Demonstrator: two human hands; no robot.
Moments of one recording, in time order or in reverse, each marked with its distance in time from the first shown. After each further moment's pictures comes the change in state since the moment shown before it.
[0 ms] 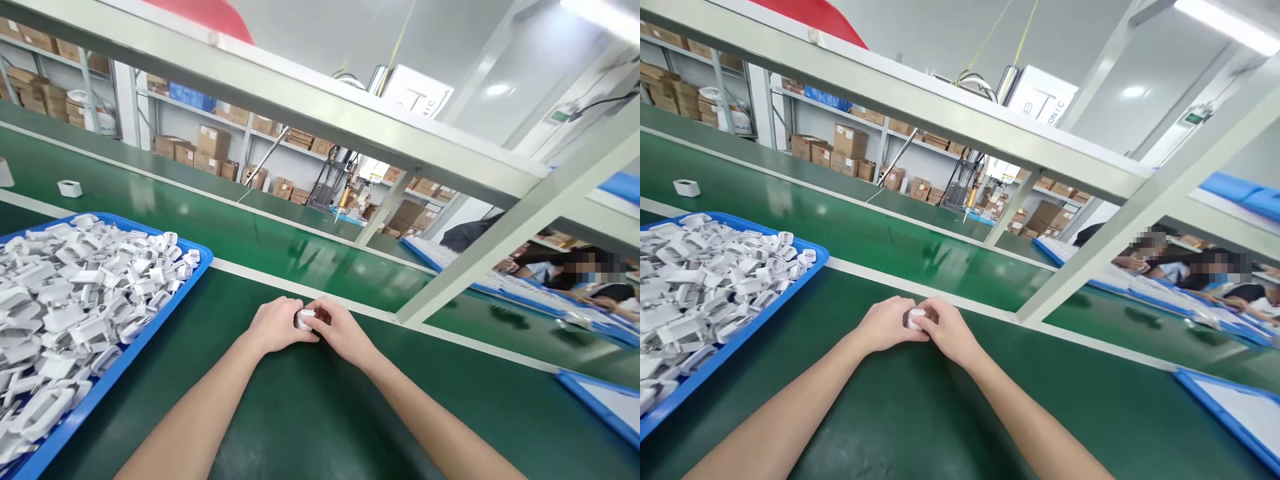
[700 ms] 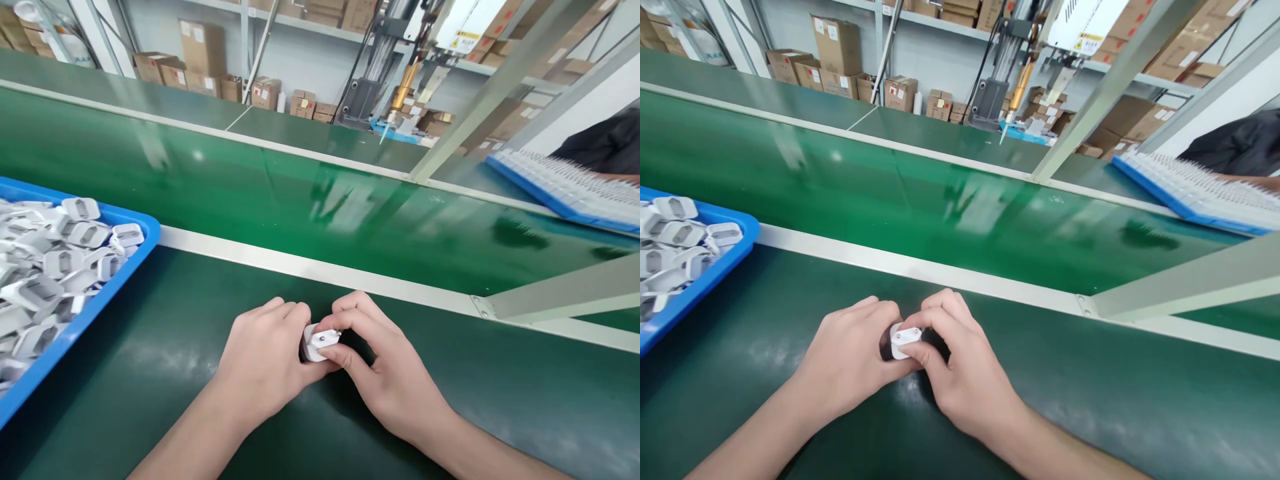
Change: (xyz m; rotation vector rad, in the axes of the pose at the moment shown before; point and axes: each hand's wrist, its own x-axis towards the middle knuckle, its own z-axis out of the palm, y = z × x) left_hand 0.020 -0.002 0.016 0.088 -0.011 -0.132; right_hand 0.013 0.023 0.003 0.268 -0.024 0.031
